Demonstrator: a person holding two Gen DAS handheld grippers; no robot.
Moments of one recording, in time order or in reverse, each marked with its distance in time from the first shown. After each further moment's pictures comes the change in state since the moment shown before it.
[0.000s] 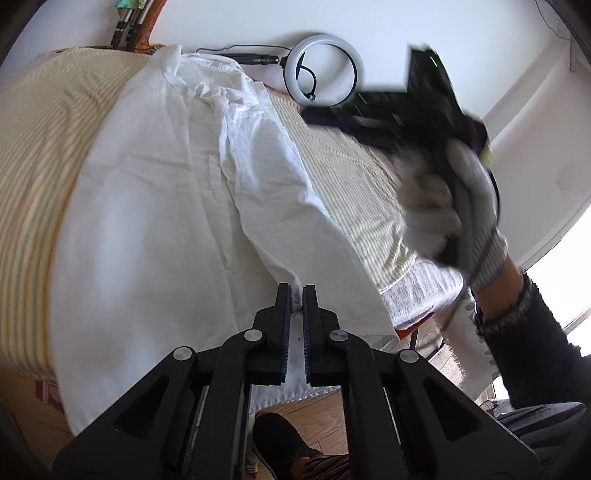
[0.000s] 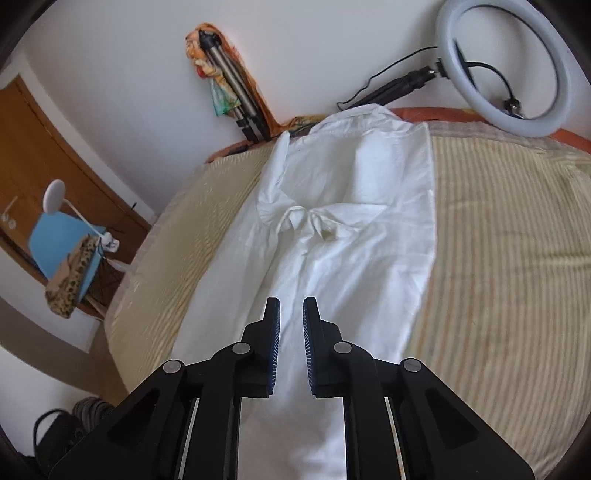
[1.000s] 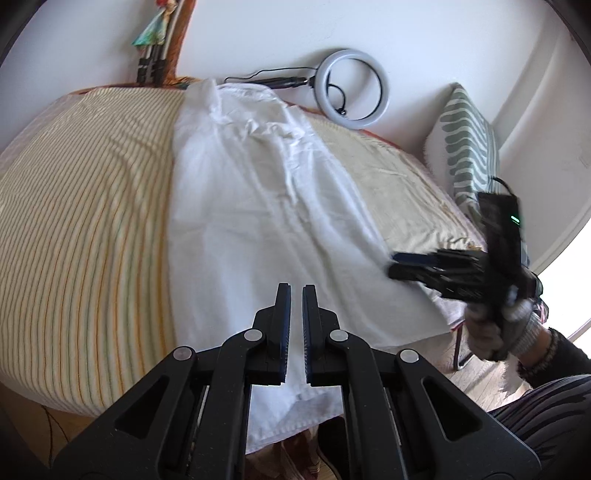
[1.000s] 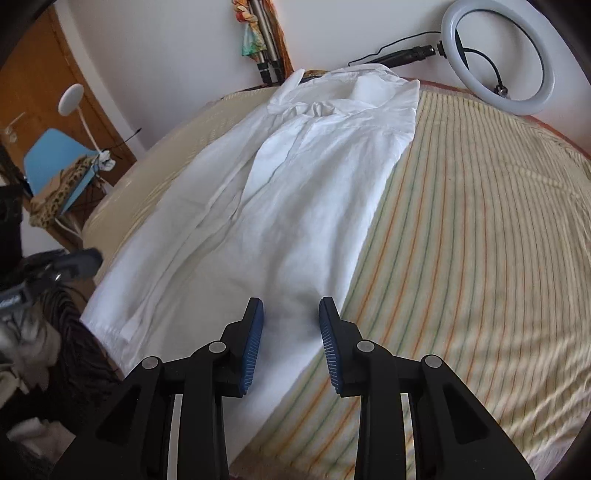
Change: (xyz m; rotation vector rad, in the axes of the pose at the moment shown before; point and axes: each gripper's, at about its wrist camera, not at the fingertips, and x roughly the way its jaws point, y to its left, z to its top) left arm -0.029 0.038 0.028 0.087 -0.020 0.168; right arm -0.014 0.011 -0.128 -0.201 0.076 -0.073
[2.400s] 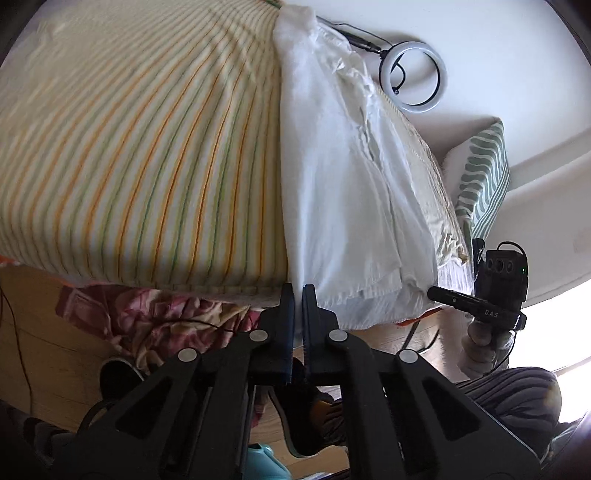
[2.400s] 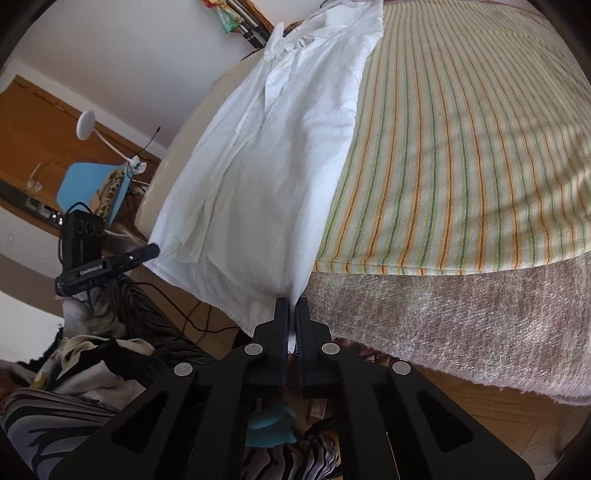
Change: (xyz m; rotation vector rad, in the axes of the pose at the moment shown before) left arm -0.016 0.081 -0.053 -0.360 0.206 -0.123; right arm -0.006 -0.004 -0.062 0.283 0.153 0.264
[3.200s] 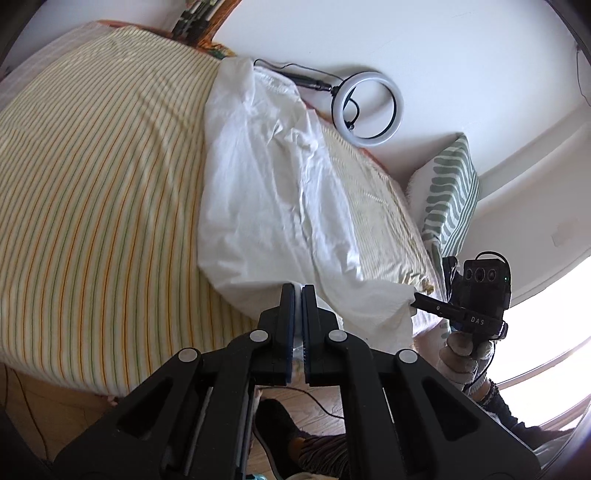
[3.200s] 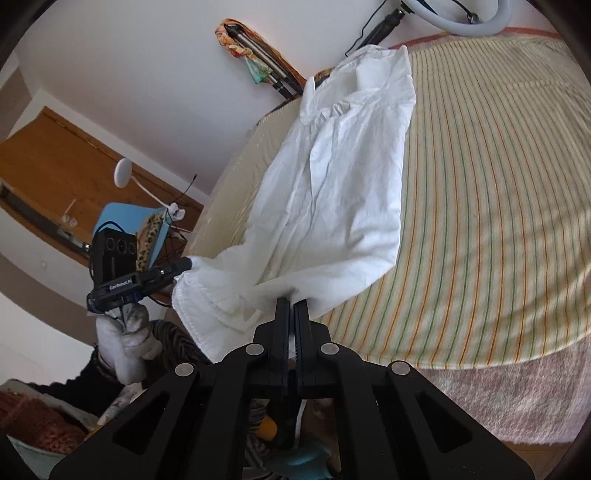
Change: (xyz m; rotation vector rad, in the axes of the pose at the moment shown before) left arm -0.030 -0.055 0.078 0.119 -0.108 -0.084; right arm -0.044 0.016 0.052 -0.004 -0.187 0.125
